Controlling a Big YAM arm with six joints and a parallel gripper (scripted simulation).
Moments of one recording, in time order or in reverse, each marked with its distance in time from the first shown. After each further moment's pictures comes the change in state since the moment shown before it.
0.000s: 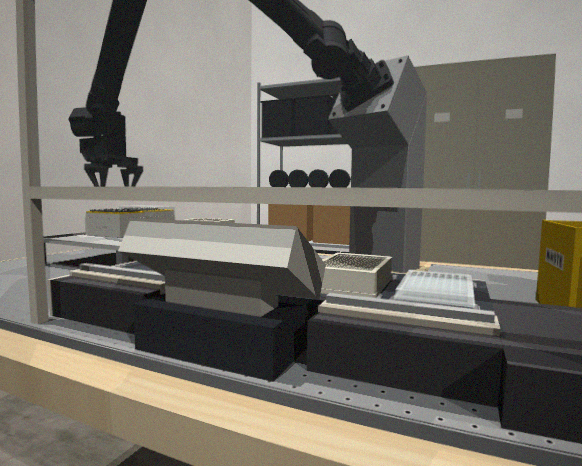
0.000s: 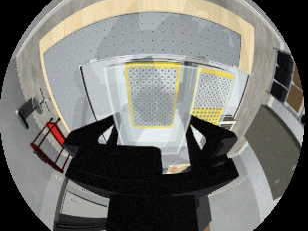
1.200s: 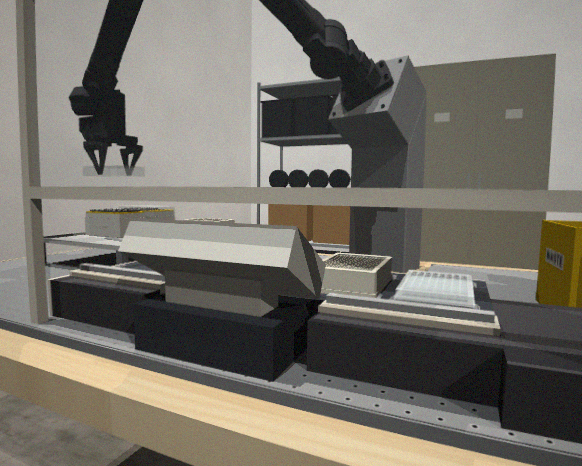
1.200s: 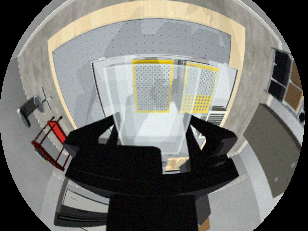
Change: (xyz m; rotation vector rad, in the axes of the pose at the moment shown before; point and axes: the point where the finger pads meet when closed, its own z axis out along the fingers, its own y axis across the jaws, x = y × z) arm 0.000 0.000 -0.054 0.000 -0.002 0.001
